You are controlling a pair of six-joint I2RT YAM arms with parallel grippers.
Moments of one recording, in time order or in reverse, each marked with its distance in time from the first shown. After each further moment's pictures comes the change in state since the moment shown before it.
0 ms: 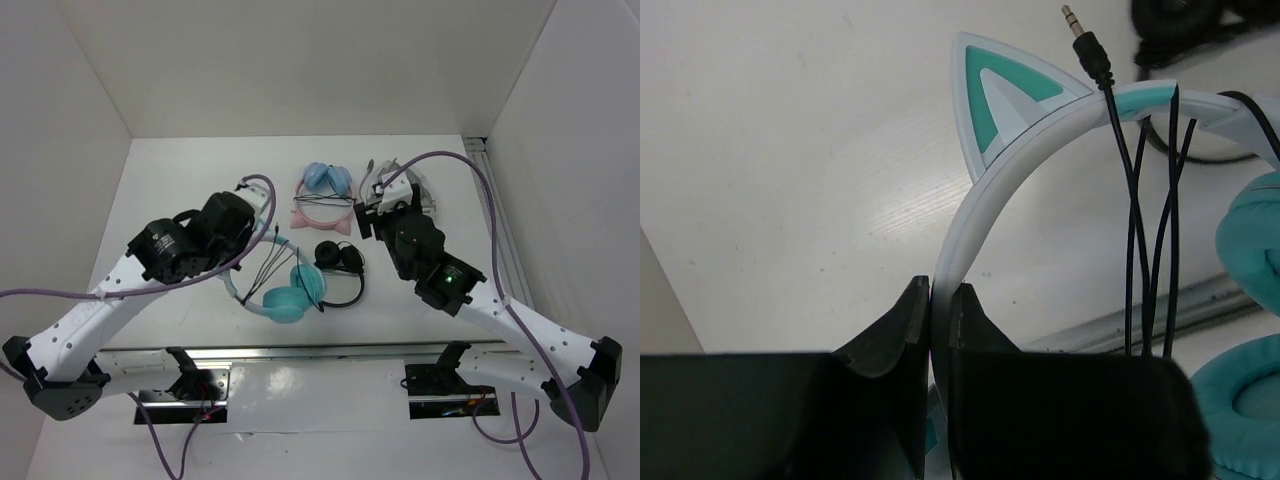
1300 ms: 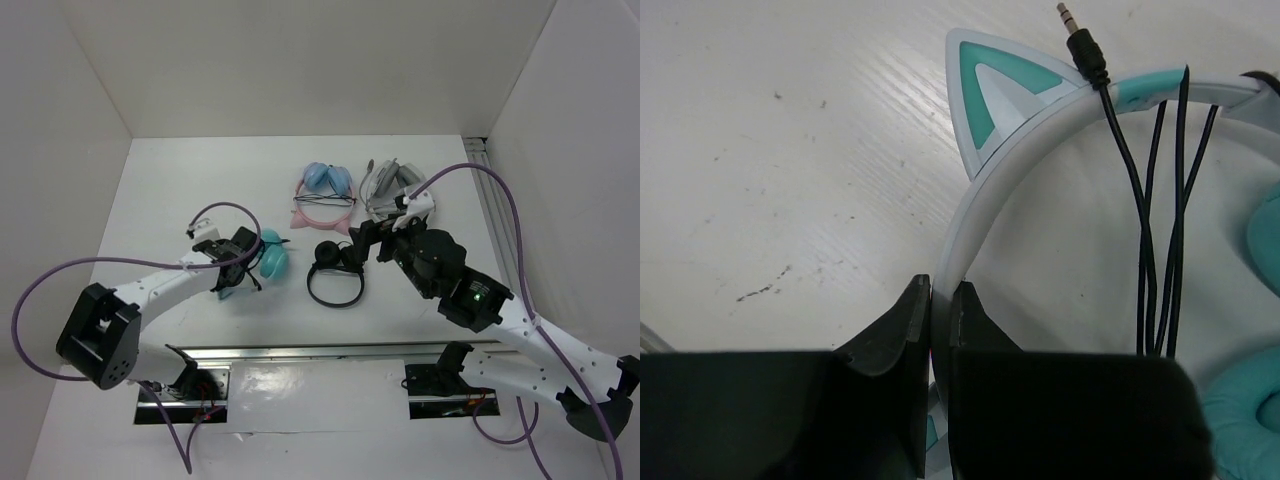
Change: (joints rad) left arm 0.309 0.195 -0.620 0.375 -0.331 -0.919; right arm 0.082 -0.158 0.024 -0.224 -0.140 0.353
